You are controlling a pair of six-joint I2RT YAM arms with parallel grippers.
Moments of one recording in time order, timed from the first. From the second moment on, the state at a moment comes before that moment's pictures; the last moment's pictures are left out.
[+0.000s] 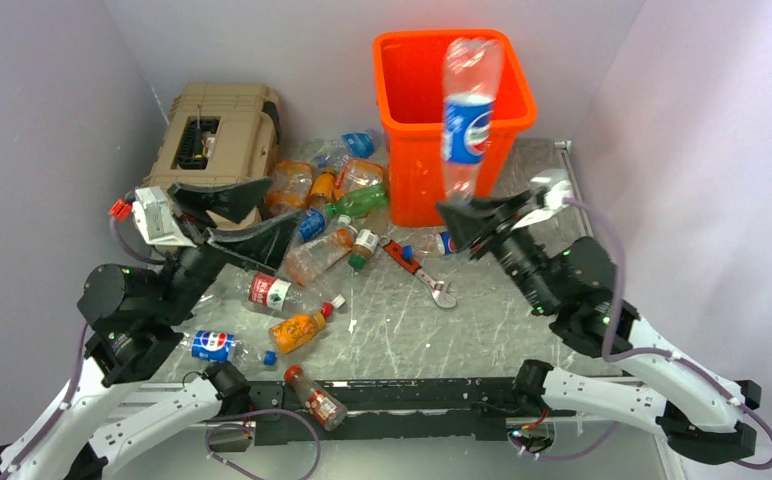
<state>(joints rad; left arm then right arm) -0.80 0.62 1.05 0.05 0.01 -0.37 1.04 0.73 1.01 -0.06 0.32 0.24</state>
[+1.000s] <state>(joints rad) -0.80 0.64 0.82 -0.21 -0.34 -0.04 0.44 1.71 1.73 0.00 0.42 0.16</state>
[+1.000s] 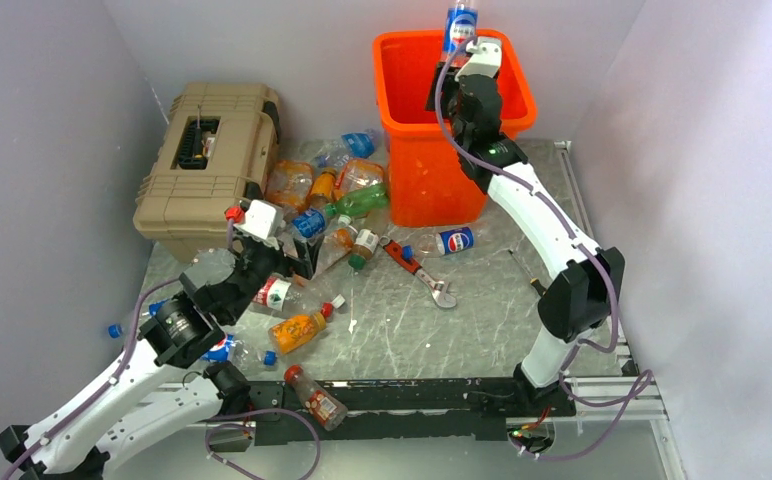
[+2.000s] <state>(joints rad) -0.83 0.82 0.85 -0.26 -0.43 -0.04 0.64 0.90 1.10 0.09 0.16 0.30</state>
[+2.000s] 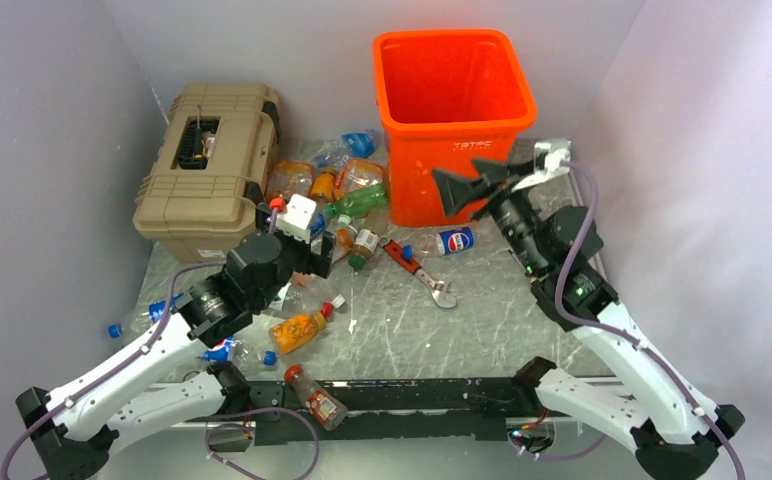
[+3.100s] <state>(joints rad) -0.85 1.69 1.24 -0.31 0.08 0.24 0.67 0.14 0.31 -0.24 0.30 0.60</state>
